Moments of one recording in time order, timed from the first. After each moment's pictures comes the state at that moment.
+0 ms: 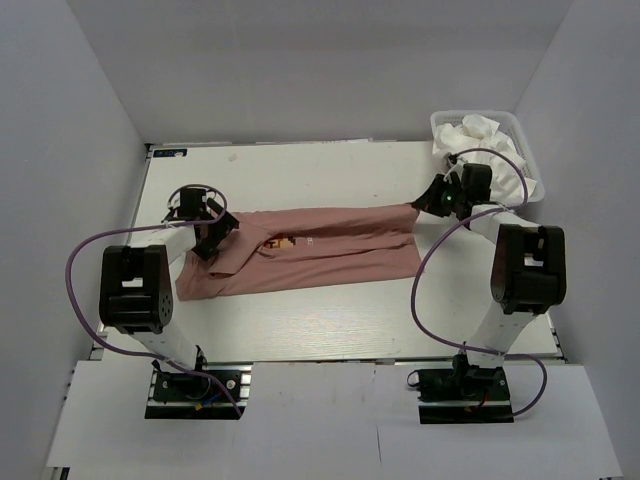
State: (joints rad) left arm 0.00 1.67 0.92 -0.22 -0.02 -0.82; right arm -0.01 1.79 1.09 0.07 -0.53 0.33
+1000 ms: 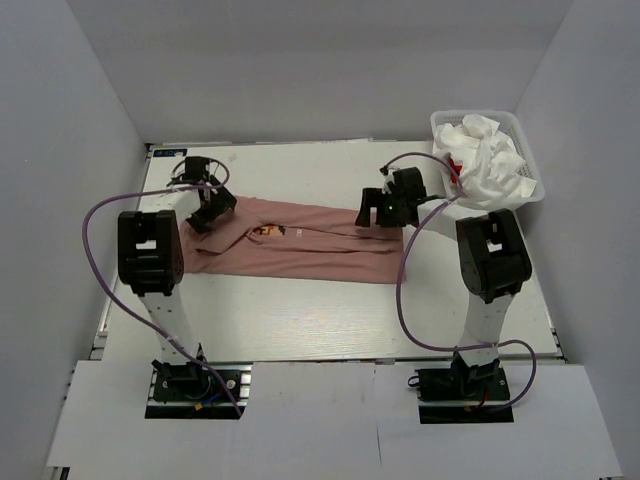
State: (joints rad) left arm 0.01 1.95 1.32 -0.42 -0.11 -0.72; right arm 0.33 1.92 1.20 -0.10 -0.29 0.23
